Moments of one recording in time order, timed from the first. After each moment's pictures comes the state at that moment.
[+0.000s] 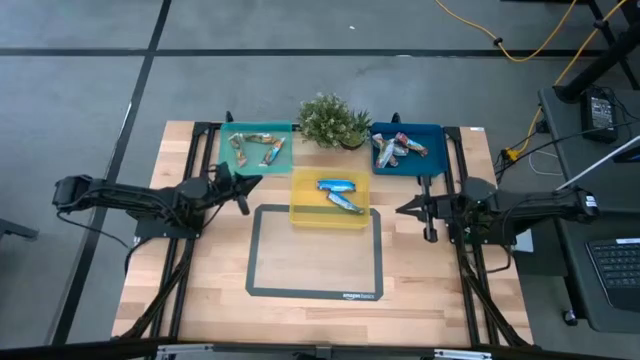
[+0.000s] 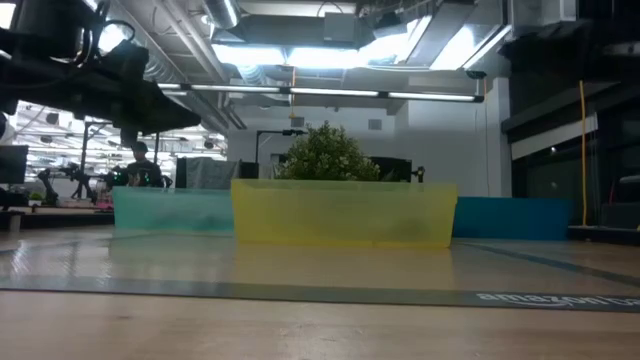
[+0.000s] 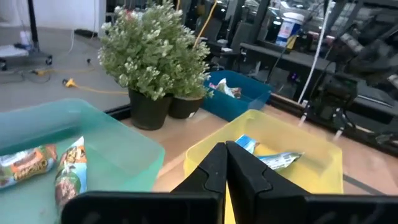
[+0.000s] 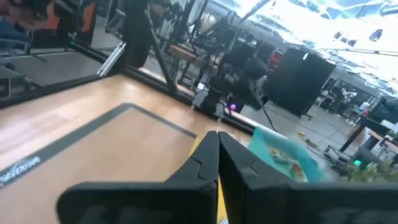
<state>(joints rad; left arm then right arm) 0.09 0.57 0.01 0.49 -0.45 -0.31 0.00 0.36 0.14 0.24 -0.15 -0.42</state>
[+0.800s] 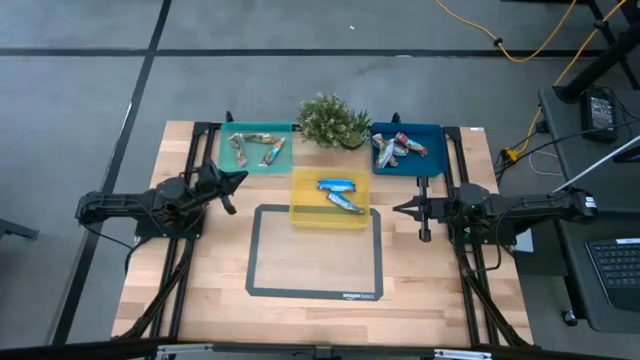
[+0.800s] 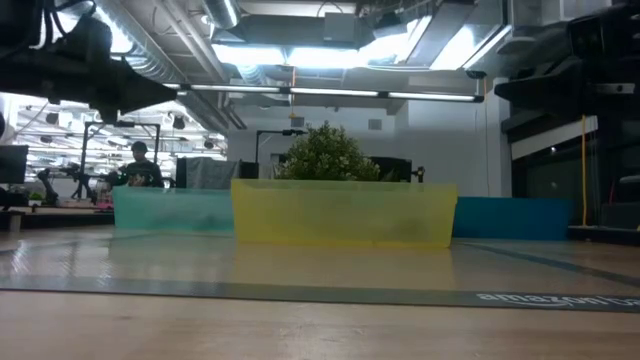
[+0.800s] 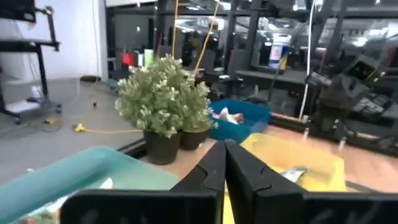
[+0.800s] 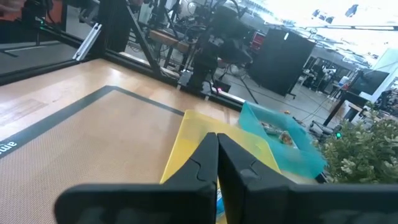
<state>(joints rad) 0.05 0.00 0.01 0.05 -0.50 -0.10 0.00 0.34 0.01 0.33 -0.05 -0.37</state>
